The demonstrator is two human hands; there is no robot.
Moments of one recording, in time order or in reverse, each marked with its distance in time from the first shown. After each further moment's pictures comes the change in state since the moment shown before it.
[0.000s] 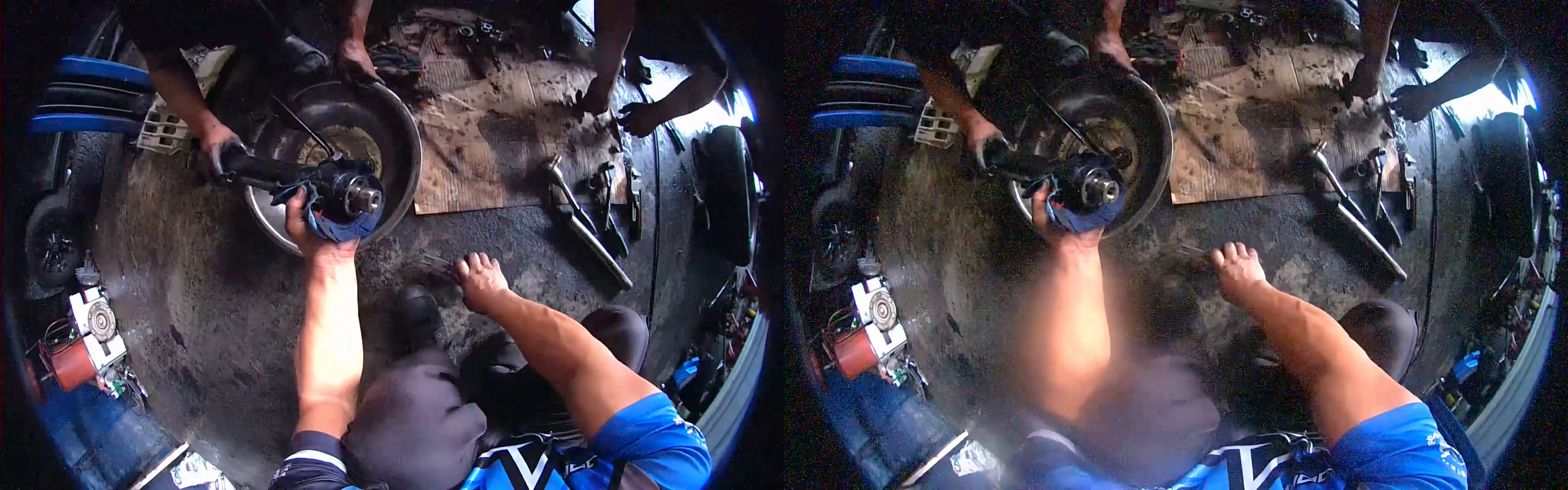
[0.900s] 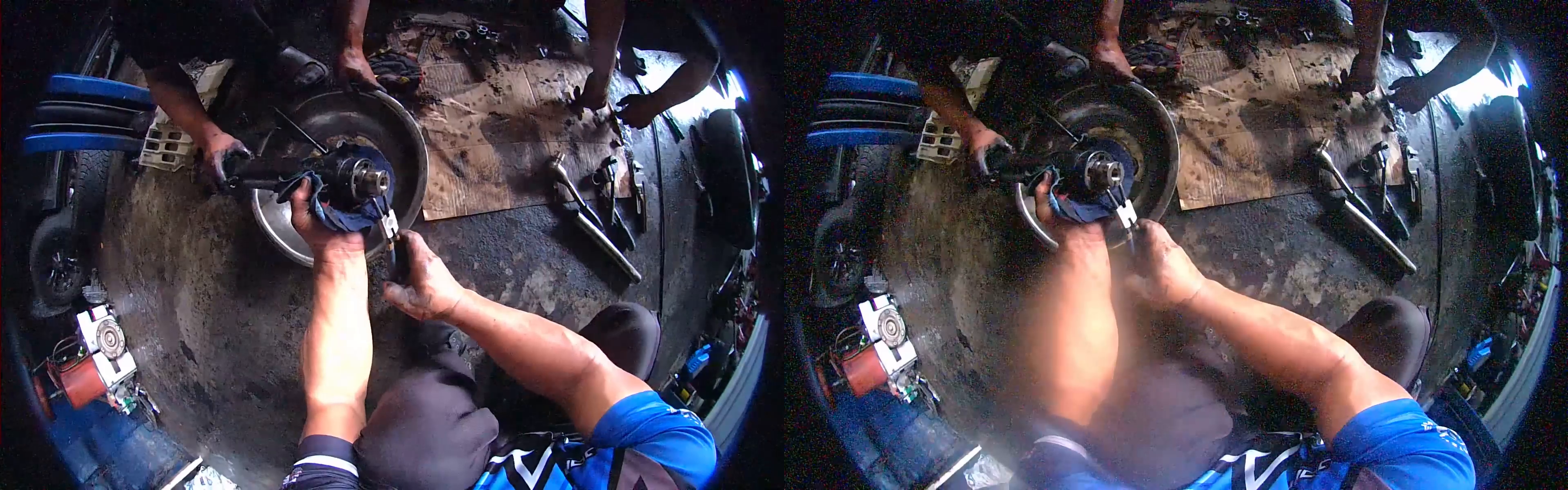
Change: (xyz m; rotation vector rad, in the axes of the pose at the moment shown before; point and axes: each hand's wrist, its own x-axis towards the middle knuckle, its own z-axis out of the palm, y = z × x) left_hand 0.021 0.005 0.015 0.047 -0.016 0.013; right_hand 0.026 -0.109 -0.086 1.049 0.537 -0.307
